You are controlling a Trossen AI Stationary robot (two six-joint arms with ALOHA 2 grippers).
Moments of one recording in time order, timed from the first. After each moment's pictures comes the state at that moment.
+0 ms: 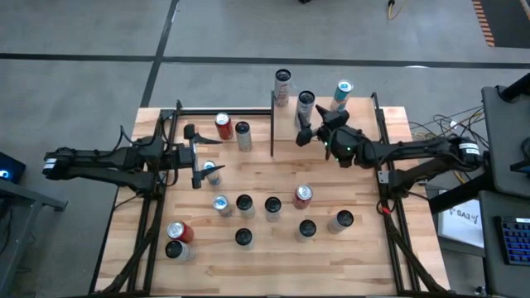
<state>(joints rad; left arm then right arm) 0.00 0.69 0.62 0.01 -0.18 0.36 -0.13 1.26 0.78 0.48 0.86 0.16</state>
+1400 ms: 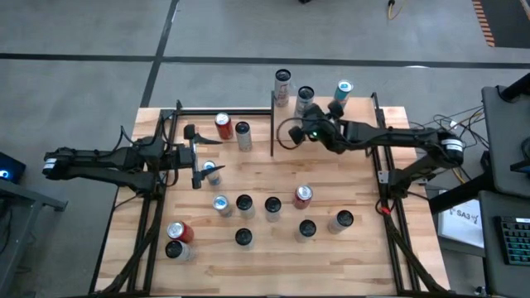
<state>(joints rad) 0.00 0.69 0.62 0.00 -0.18 0.36 -0.24 1.45 1.17 -0.39 0.80 0.24</state>
